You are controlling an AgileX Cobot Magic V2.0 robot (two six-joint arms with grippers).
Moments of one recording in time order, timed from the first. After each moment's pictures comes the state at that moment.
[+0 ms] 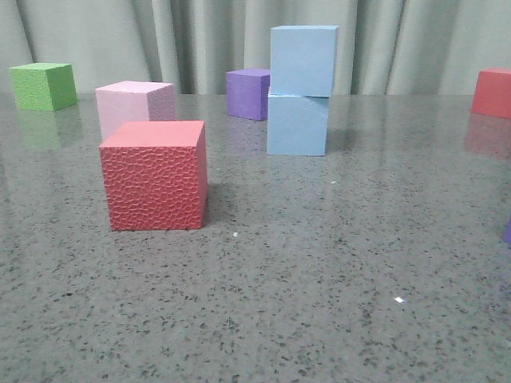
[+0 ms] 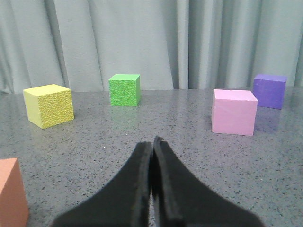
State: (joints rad) left arm -0.10 0.04 0.00 0.08 -0.01 -0.05; right arm 0.23 0.71 -0.84 -0.22 0.95 0.33
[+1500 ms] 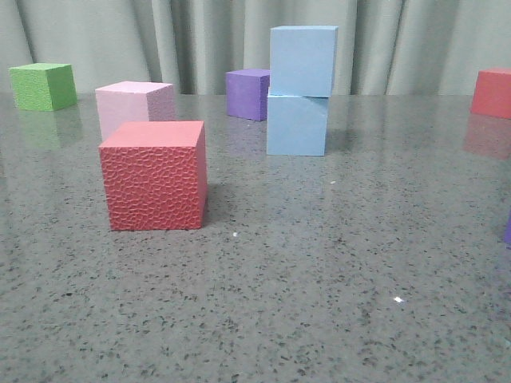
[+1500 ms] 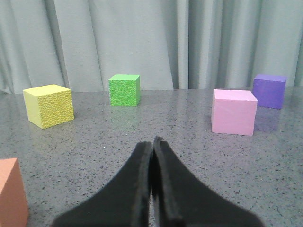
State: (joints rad) left arm -0.10 0.04 0.00 0.08 -0.01 -0.05; right arm 0.23 0.18 -0.42 -0.15 0.66 0.18
